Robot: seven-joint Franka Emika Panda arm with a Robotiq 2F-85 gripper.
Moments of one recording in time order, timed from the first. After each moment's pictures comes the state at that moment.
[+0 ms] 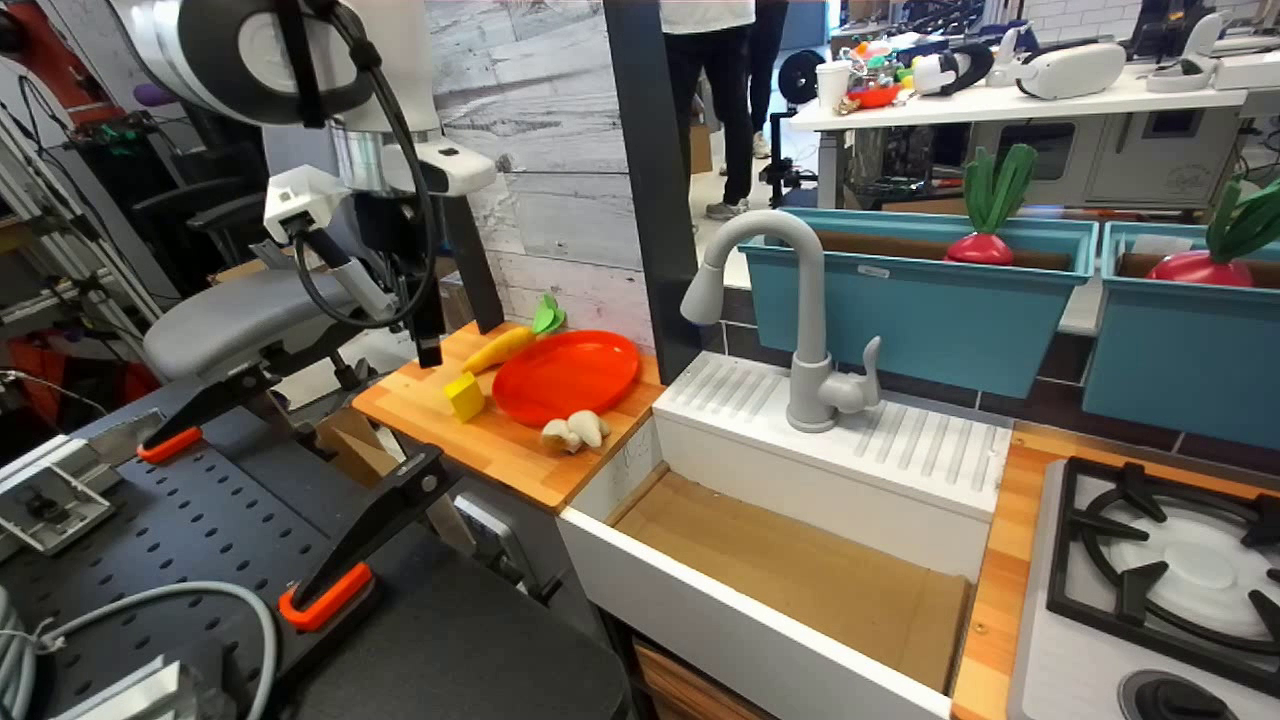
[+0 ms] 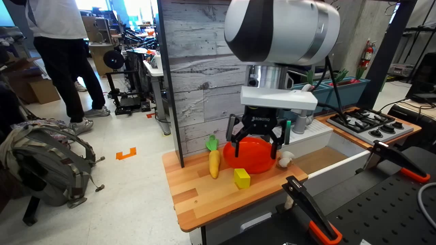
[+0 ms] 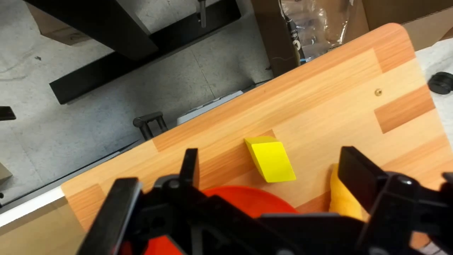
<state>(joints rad) 0.12 0.63 0.08 -2.15 0.25 2.61 0.35</state>
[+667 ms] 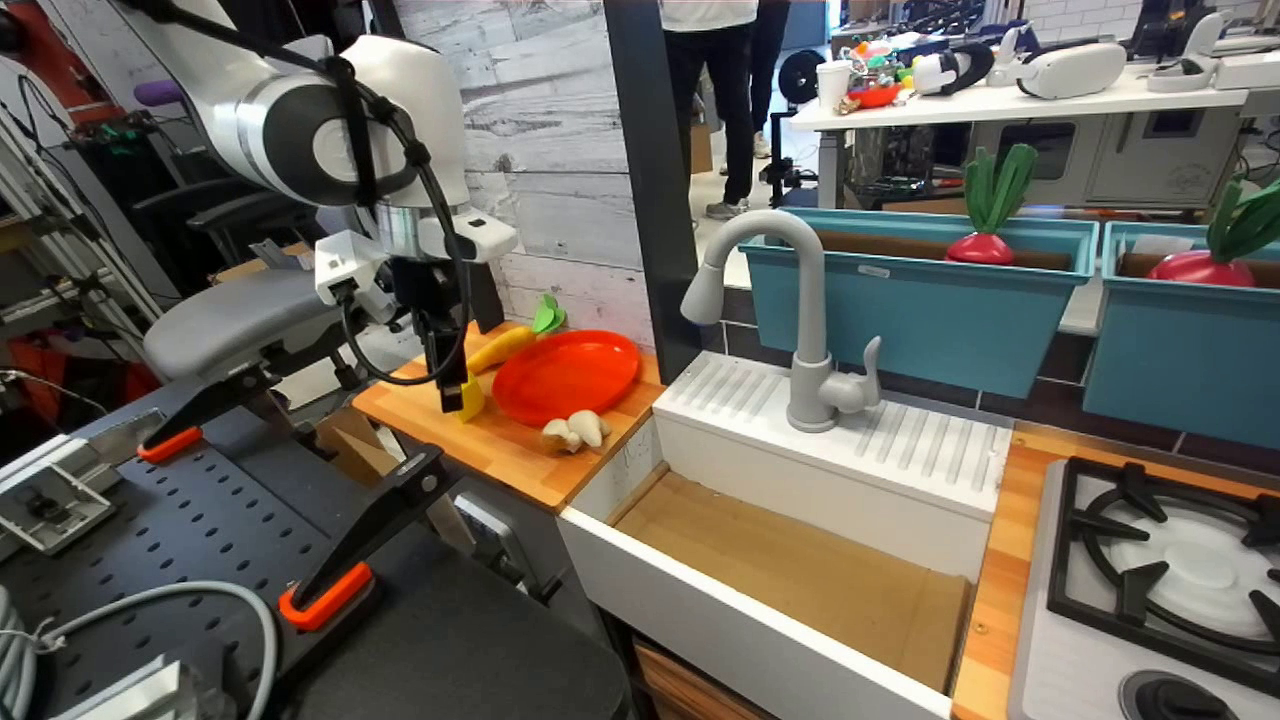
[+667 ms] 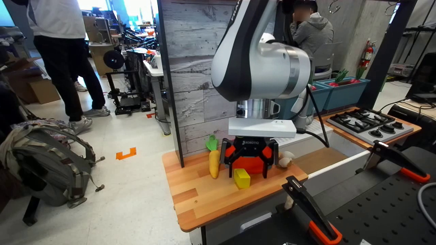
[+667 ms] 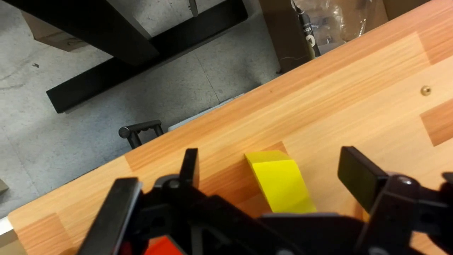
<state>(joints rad) 0.18 0.84 0.05 -2.00 0.25 2.61 0.38</state>
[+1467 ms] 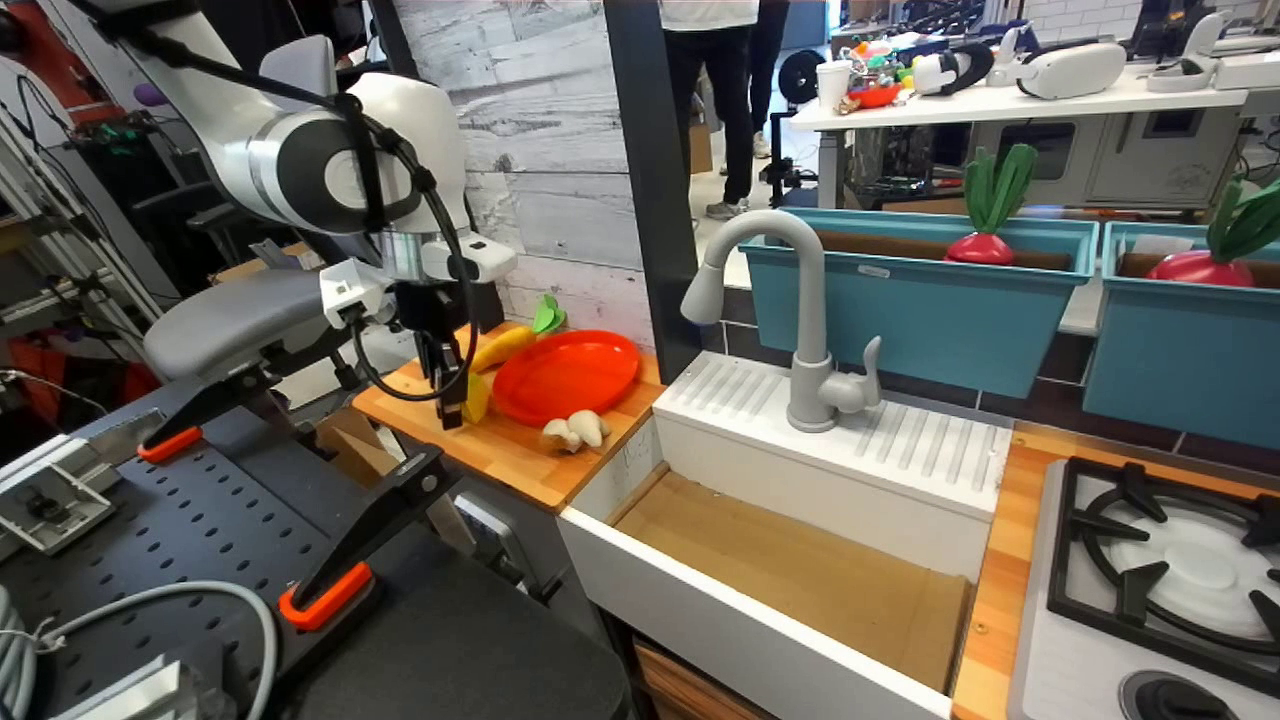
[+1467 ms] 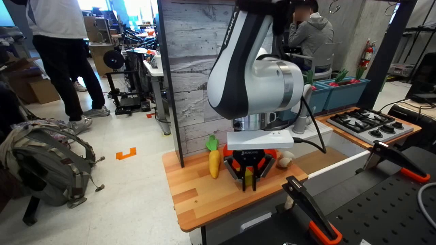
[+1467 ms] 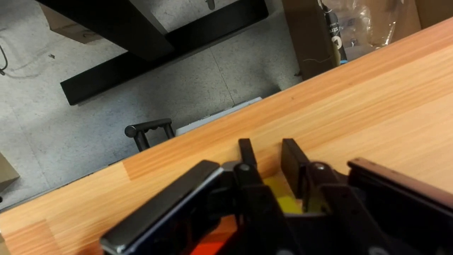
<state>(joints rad) 0.25 0.90 0.00 -1.96 0.22 2.61 0.39</state>
